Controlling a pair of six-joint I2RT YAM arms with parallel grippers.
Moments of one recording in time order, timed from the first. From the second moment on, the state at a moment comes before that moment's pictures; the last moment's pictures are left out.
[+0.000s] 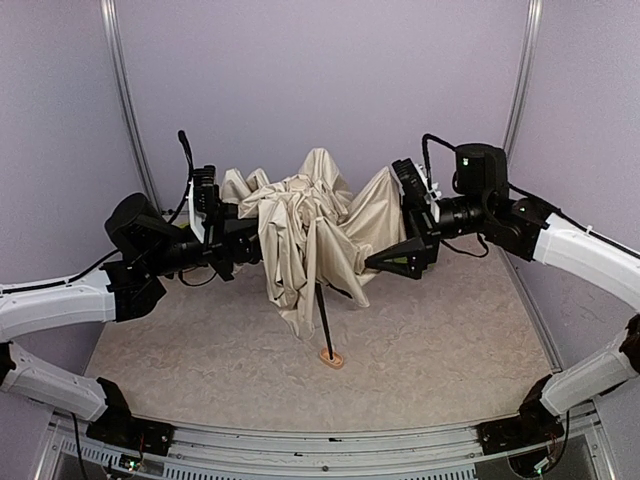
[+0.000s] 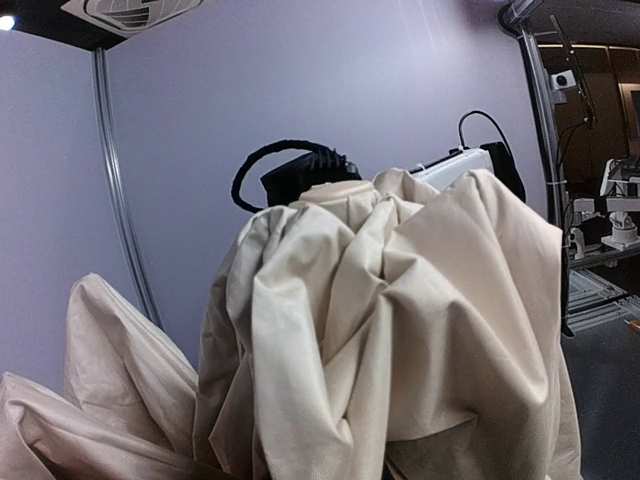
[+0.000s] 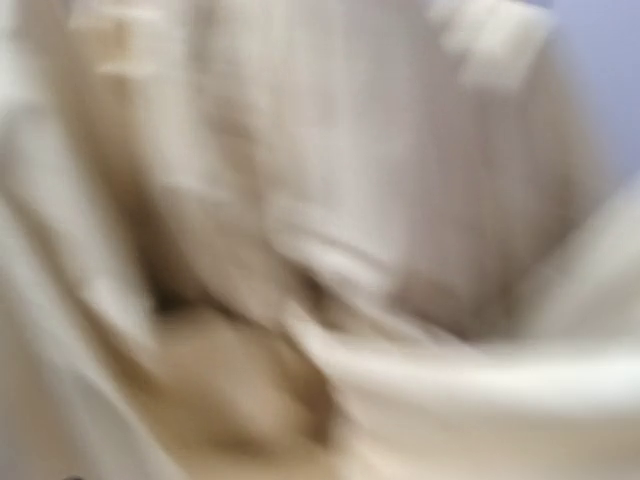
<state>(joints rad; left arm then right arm) -0.81 1.20 0.80 0.75 0.64 0.01 0.69 1.33 1.22 -0.14 -0.99 -0.37</state>
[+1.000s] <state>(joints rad) -0.92 1.36 0.95 0.70 0.60 0.01 0.92 1.42 1.20 0.20 -0.72 -0.30</state>
